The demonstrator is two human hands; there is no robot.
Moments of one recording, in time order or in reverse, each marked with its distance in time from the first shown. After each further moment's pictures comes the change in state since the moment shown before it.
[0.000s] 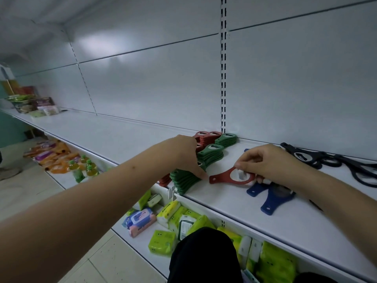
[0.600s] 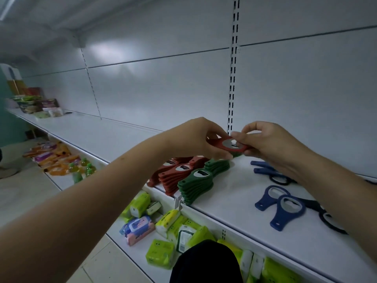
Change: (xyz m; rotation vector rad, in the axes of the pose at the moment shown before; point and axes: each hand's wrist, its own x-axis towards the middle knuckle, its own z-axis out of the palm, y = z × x) left_hand -0.007 -0.011 -0.037 -0.488 0.198 0.398; right_hand 0.025 -0.062 -0.008 0.480 0.167 -0.025
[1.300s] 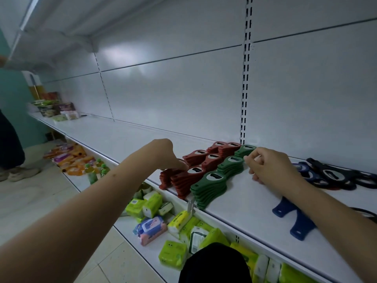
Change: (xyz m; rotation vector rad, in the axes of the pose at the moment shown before) left_hand -0.020 -0.089 -0.005 0.379 0.015 -0.611; right_hand 0.025 0.079 0.012 -0.574 0.093 -0.107
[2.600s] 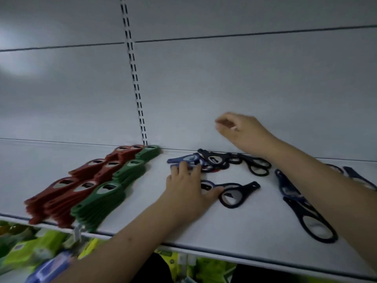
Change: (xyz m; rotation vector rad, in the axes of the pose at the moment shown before) left_hand -0.057 0.221 0.111 -0.252 0.044 0.604; right_hand -0.027 0.046 -0.169 -0.363 0.175 -0.075
